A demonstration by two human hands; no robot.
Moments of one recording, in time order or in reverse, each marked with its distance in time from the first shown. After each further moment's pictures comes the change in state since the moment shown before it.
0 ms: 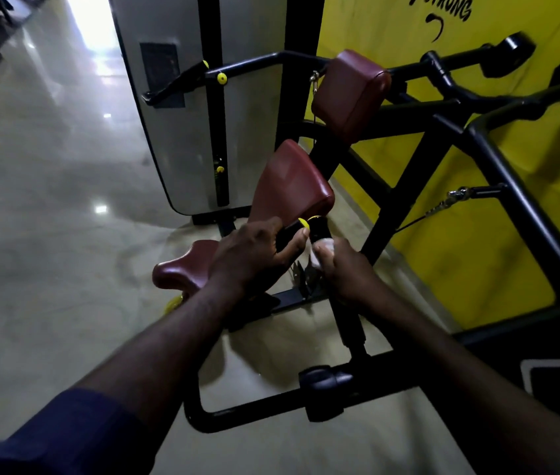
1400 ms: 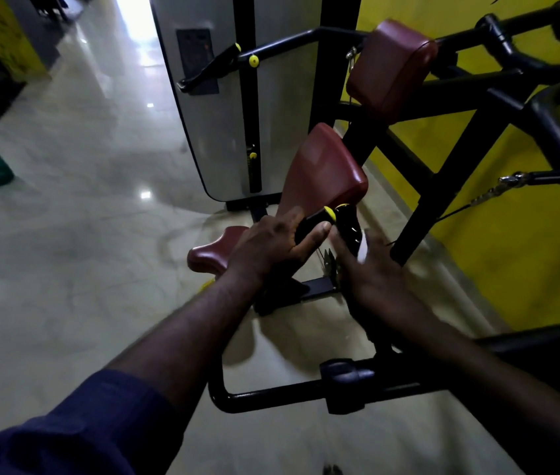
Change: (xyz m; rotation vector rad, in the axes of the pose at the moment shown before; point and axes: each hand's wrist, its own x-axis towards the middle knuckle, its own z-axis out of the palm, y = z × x) left_hand -0.005 -0.006 0.000 -0.008 -0.068 -0.011; right_hand -0.012 0.031 0.019 -0.166 0.116 -0.310
